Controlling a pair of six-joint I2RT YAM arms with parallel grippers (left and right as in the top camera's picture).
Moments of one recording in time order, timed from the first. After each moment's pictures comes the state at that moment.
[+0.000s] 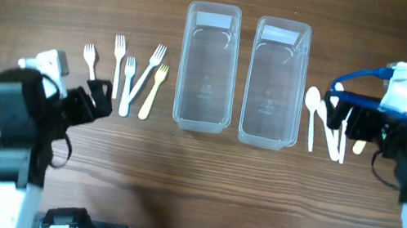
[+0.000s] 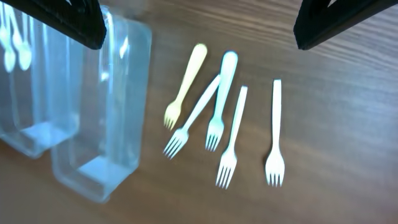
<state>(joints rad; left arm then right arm) 0.16 0.88 0.86 -0.76 0.23 -0.31 -0.11 1.13 1.25 -0.98 -0.29 0.02</state>
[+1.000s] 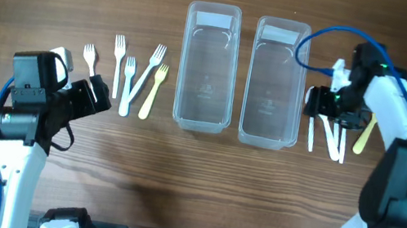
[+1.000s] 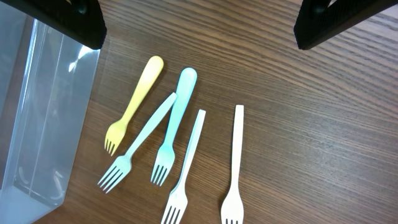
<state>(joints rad) 0.16 1.07 0.87 -0.80 0.12 -0.30 -0.07 1.91 1.31 -0.92 -0.13 -0.04</state>
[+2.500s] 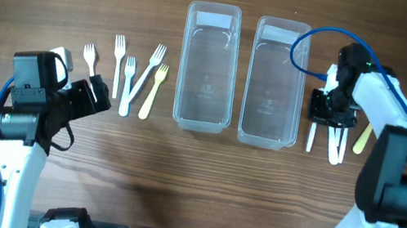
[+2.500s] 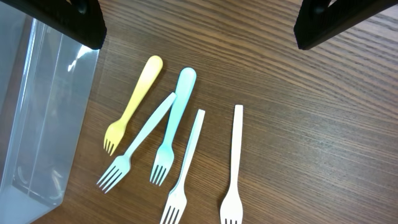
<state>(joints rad) 0.16 1.07 0.87 -0.80 0.12 -0.30 -0.03 1.96 1.32 -0.91 -0.05 0.07</state>
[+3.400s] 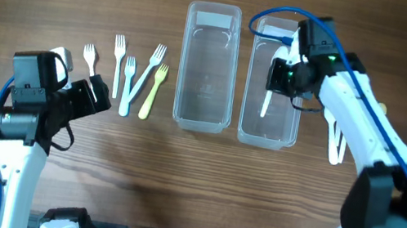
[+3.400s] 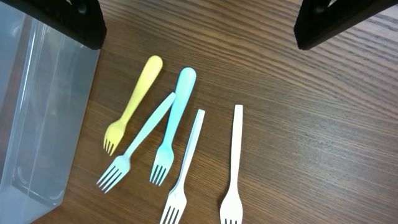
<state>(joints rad) 0.16 1.07 0.87 -0.80 0.12 -0.30 0.24 1.83 1.37 -0.78 -0.17 0.32</state>
